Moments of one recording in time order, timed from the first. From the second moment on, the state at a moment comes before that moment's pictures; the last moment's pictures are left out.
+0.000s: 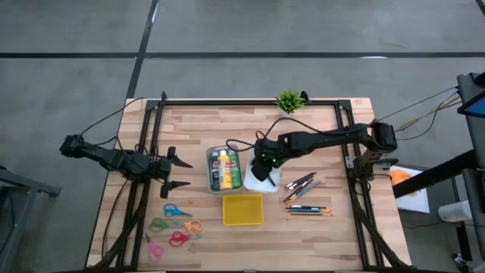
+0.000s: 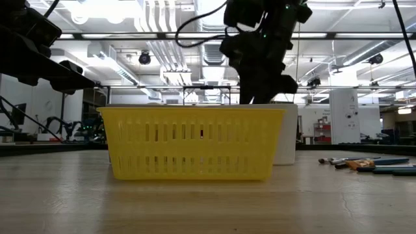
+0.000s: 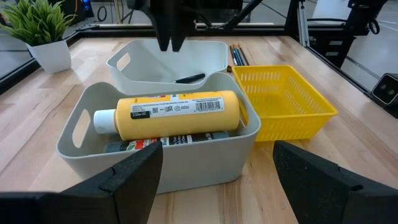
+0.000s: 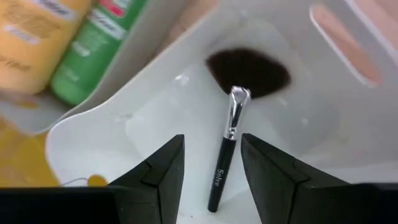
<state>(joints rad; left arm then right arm) -0.31 0.15 0.09 -0.26 -0.24 -0.09 -0.03 1.74 1.27 -0.71 0.03 0.79</state>
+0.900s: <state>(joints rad) -0.31 0.15 0.09 -0.26 -0.24 -0.09 -0.04 1.30 1.15 -1.02 0.03 -0.05</state>
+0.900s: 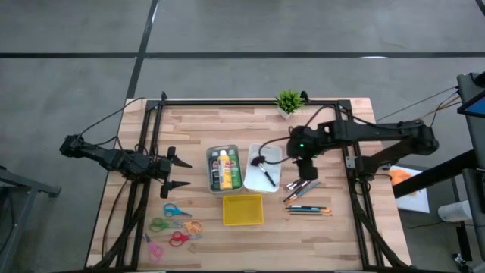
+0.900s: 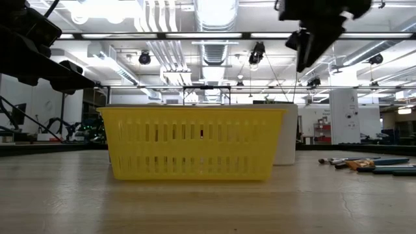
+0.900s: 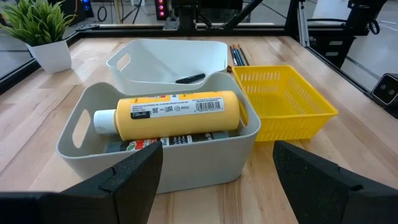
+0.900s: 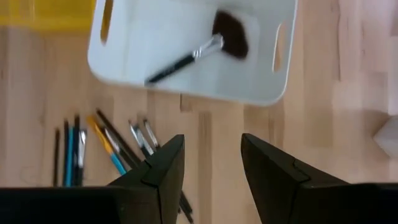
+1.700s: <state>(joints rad) -0.31 0.15 0.09 -0.26 -0.24 -0.09 -0.03 1.21 0.67 -0.68 -0.05 -0.11</state>
